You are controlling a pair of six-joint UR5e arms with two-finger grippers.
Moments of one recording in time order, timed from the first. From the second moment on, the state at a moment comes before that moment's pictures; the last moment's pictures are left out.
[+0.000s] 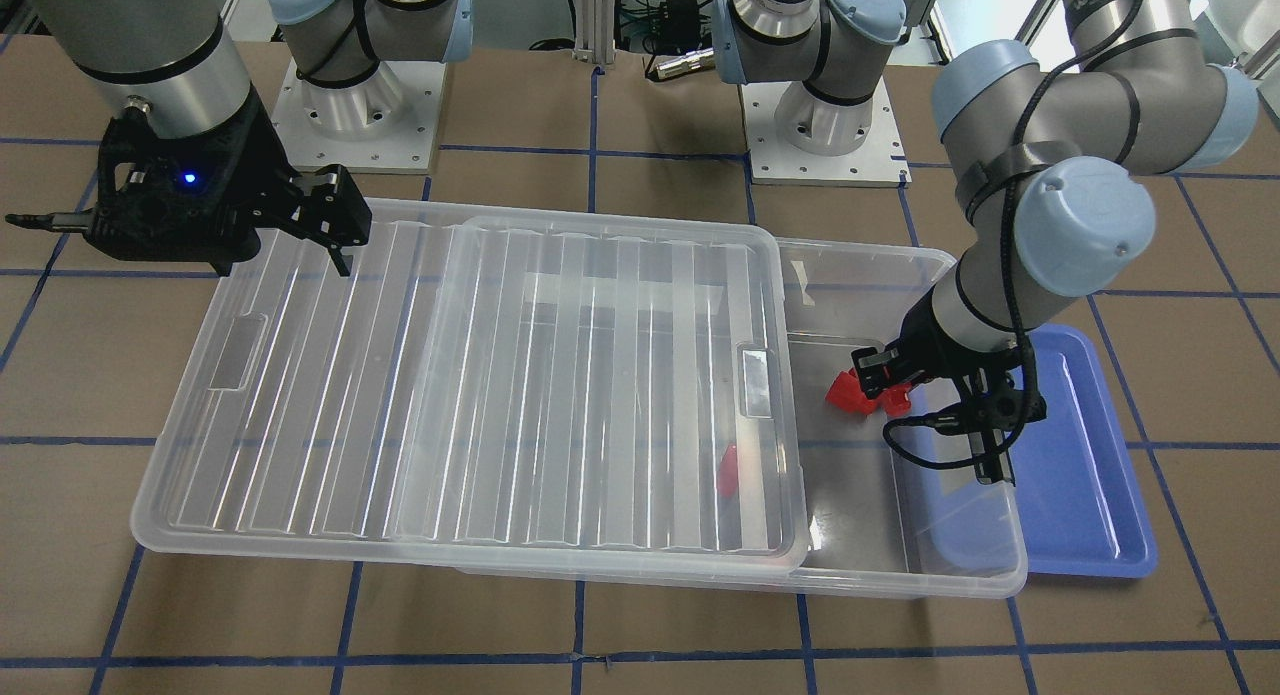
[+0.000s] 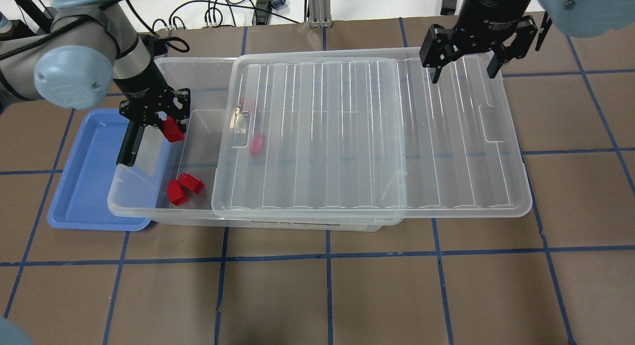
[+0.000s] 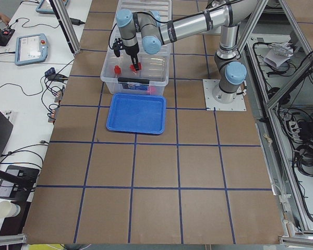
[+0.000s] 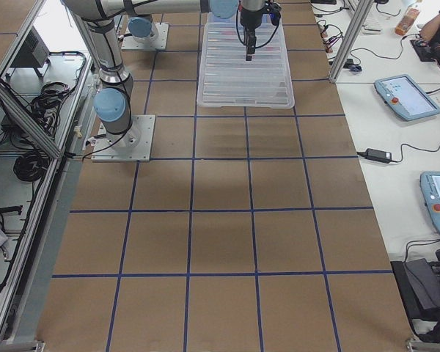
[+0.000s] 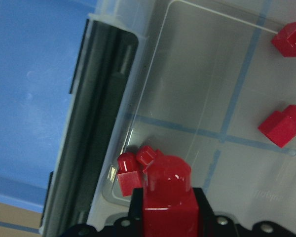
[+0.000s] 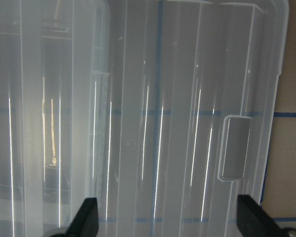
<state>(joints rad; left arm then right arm) -1.46 -1.82 -1.68 -1.31 1.57 -0.06 1.58 -1.46 1.43 -1.54 -1.60 -0.02</state>
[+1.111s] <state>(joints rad) -1.49 -1.88 -1.67 -1.13 1.57 0.05 1.24 -1.51 1.62 -1.69 -1.74 -0.27</state>
